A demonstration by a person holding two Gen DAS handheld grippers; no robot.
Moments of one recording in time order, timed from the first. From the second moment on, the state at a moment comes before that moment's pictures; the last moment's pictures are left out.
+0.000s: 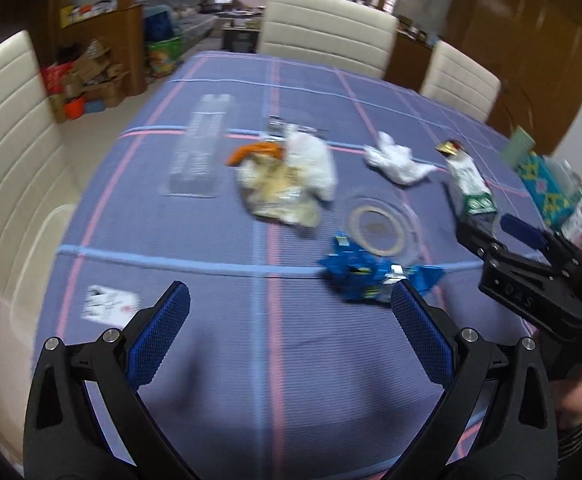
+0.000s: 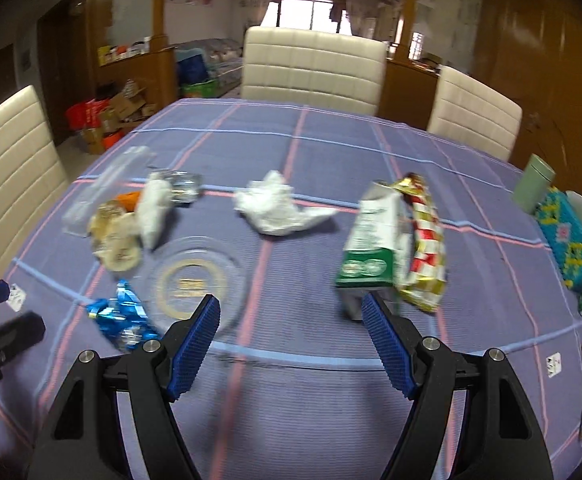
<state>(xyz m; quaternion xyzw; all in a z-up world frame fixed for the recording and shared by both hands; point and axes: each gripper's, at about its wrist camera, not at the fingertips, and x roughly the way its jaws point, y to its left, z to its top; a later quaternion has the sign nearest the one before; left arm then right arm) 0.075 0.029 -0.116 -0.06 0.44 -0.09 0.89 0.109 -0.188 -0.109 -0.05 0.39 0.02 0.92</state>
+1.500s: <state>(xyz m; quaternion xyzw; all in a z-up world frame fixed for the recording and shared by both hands) 0.087 -0.012 -0.126 -0.01 0.43 -0.07 0.90 0.111 -0.207 -0.110 -0.04 0.39 0.03 0.92</state>
